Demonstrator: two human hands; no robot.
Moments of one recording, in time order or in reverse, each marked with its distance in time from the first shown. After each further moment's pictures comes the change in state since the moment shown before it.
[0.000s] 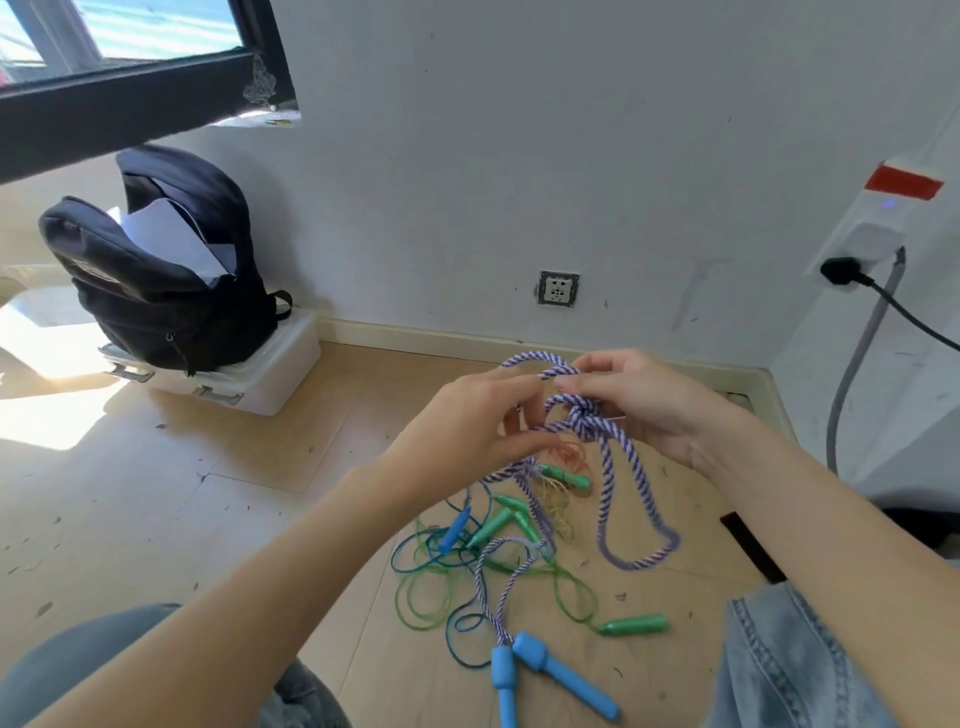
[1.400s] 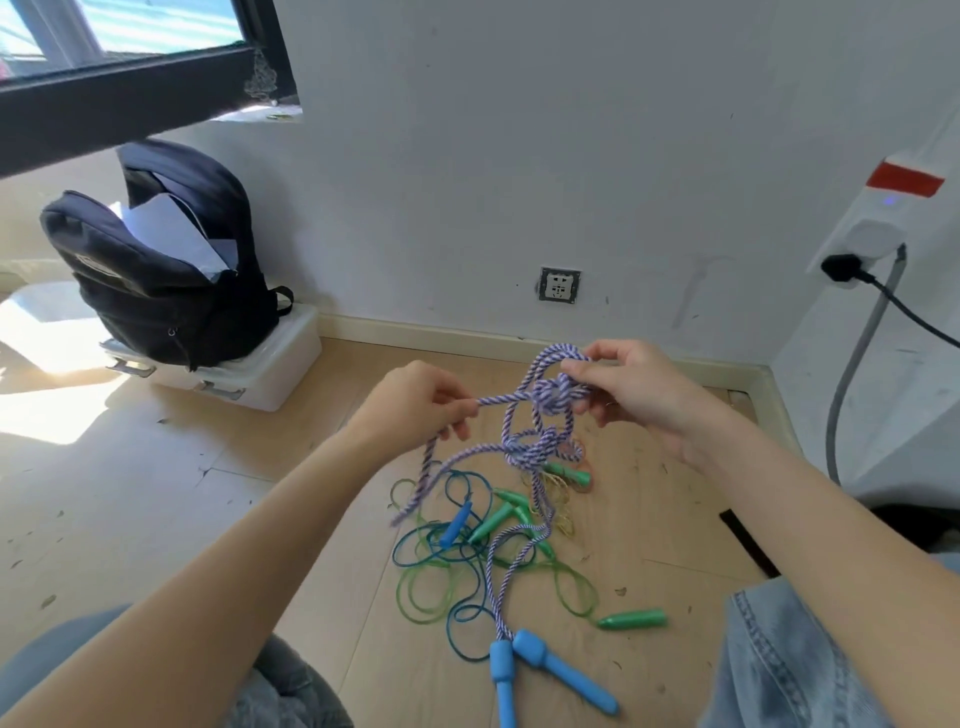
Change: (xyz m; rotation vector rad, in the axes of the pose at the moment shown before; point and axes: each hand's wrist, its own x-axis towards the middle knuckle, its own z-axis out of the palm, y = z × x) left_hand -0.004 -0.045 -0.011 -0.115 -0.081 -0.533; right_hand 0.009 0.009 -0.001 -0.100 0.115 -0.106
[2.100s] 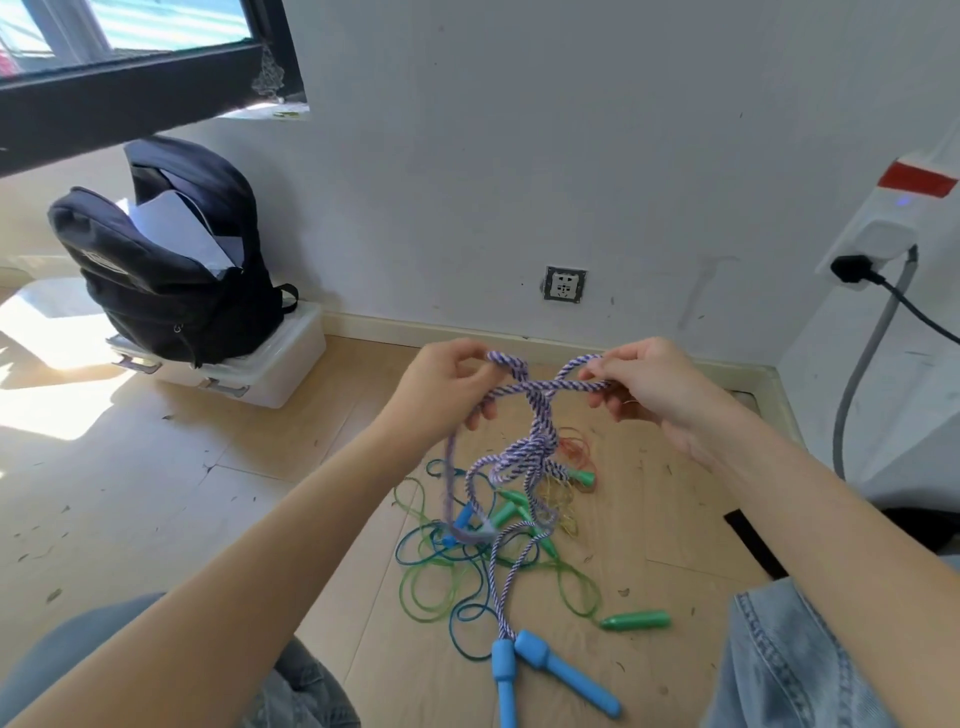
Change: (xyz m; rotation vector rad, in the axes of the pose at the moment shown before) left_hand -0.002 0.024 0.008 -0.549 0.114 -0.003; right_hand -0.002 -0.005 -0.002 0.001 0.092 0.081
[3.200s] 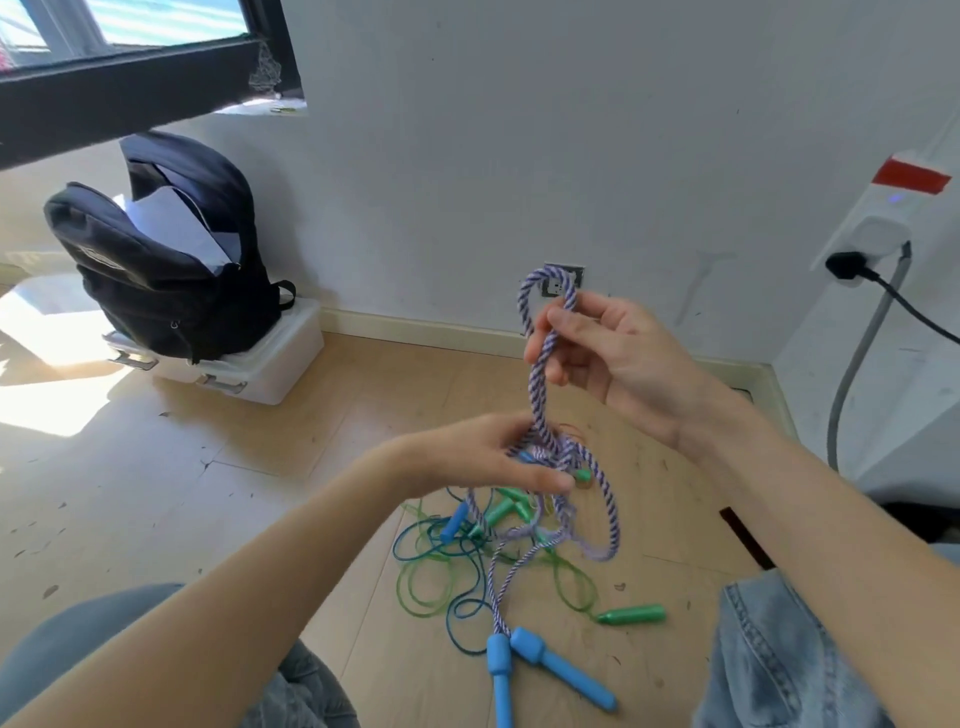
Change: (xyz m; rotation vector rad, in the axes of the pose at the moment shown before) left_hand -0.013 -0.014 0.018 0.169 -0.690 -0.067; right_hand -0.013 -0.019 0.015 0.433 -0.381 -0.331
